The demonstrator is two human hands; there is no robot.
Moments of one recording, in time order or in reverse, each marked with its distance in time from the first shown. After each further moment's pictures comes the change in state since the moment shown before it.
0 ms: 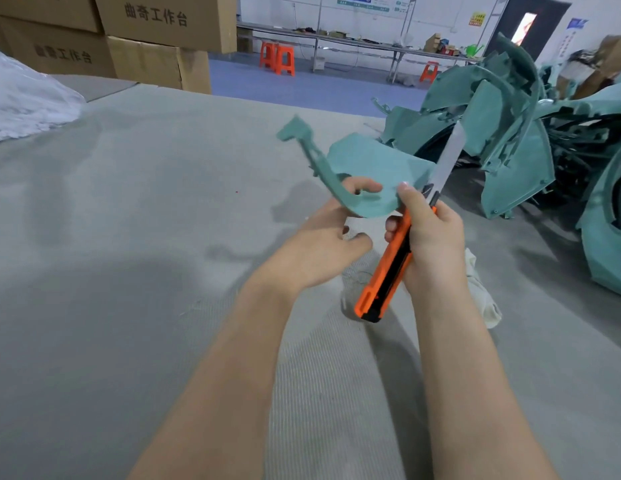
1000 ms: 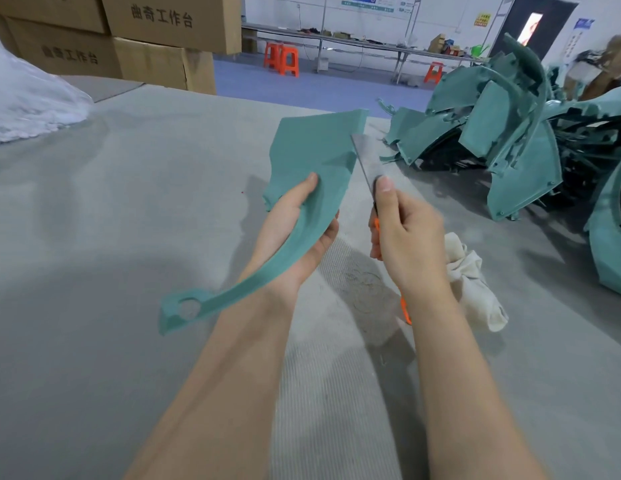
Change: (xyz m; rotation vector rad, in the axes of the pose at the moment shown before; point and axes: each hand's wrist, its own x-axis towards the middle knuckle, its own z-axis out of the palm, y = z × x) left_hand 0.007 0.003 -0.016 -1.199 0.386 -0.523; right_hand -0.006 0.015 0.008 -0.653 -0.164 -0.410
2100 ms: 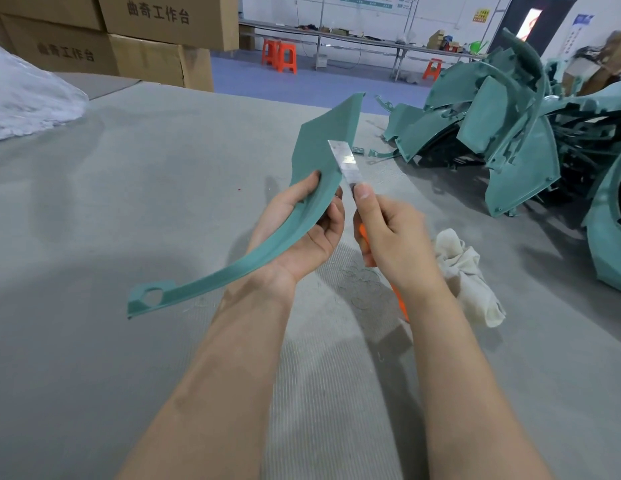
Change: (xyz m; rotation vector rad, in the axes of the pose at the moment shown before) left_hand 0.000 0.003 -0.006 -0.260 -0.233 -0.193; right_hand -0.003 0.002 -0.002 0.037 -0.215 -0.028
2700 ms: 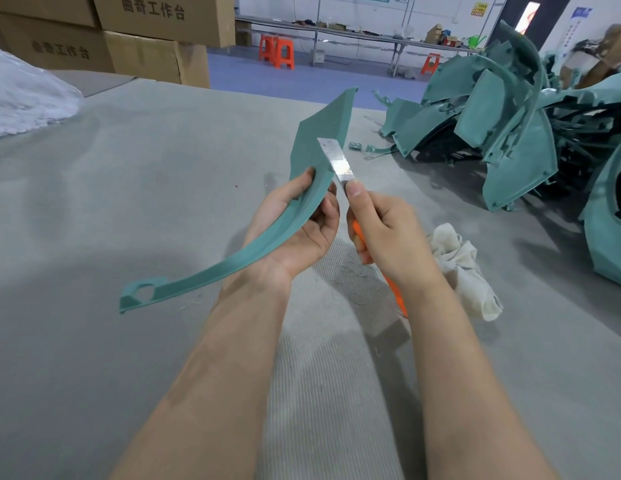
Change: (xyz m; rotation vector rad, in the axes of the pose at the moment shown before) left_hand -0.001 -0.001 -0.001 -0.053 0.027 0.012; right_hand 0.001 0.001 -0.001 0.067 -0.066 -0.012
